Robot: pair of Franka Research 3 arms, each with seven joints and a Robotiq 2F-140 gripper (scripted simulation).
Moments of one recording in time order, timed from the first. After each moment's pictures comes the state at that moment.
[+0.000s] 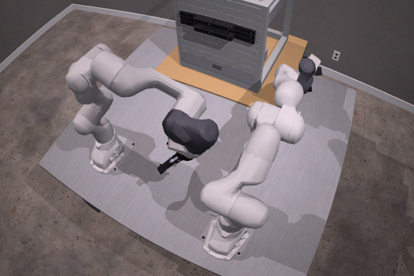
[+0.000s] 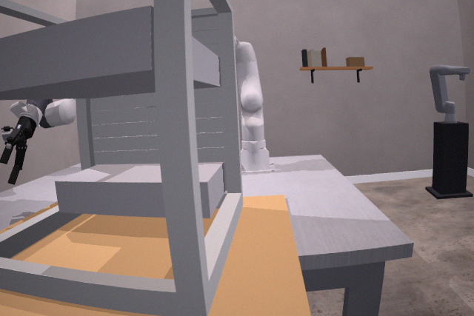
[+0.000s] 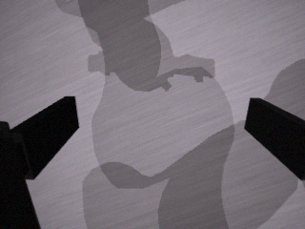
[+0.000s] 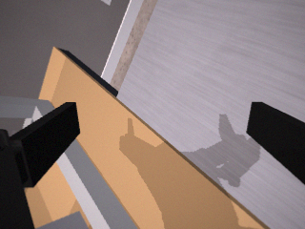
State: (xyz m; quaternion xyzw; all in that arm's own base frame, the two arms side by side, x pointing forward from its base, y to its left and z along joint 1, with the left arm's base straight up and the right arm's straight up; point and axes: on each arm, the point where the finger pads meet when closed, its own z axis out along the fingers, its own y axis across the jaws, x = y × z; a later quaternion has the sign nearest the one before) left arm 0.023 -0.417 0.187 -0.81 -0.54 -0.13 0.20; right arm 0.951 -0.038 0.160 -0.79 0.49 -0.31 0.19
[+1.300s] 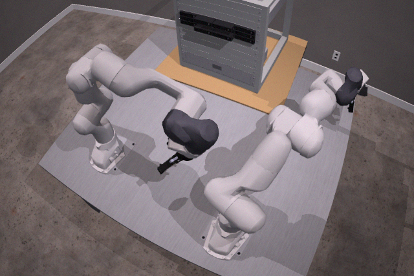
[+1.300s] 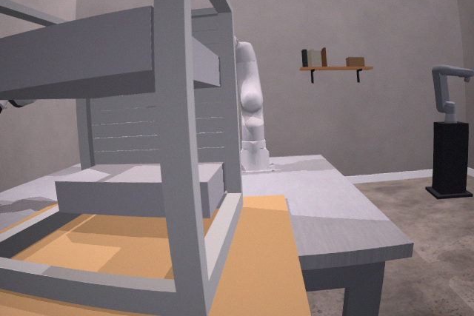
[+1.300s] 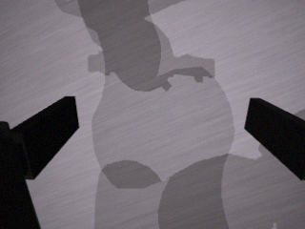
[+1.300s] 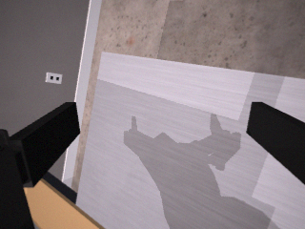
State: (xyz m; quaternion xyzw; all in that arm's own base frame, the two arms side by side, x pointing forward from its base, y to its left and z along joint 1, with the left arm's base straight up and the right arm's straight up) left arm 0.023 -0.417 0.187 -0.81 -0.54 -0.13 0.20; right arm 0.853 -0.325 0.226 -0.73 0.61 -0.28 0.12
